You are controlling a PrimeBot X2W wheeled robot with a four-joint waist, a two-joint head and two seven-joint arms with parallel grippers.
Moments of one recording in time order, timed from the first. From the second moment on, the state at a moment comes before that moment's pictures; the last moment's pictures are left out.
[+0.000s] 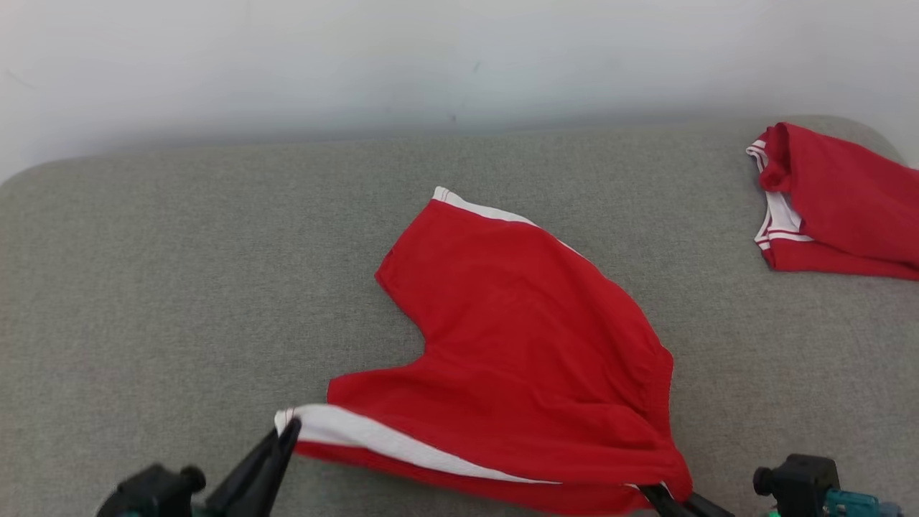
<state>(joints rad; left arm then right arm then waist) -0.09 0.55 -0.52 0.09 -0.71 -0.13 -0.26 -0.08 -0.71 0.74 -0.04 0.91 0.13 -0.11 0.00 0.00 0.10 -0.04</state>
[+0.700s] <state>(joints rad) -0.94 0.68 -0.87 0.29 -0.84 -0.13 -0.11 -0.39 -0.51 0.63 0.09 0.85 0.13 -0.14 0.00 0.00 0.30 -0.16</state>
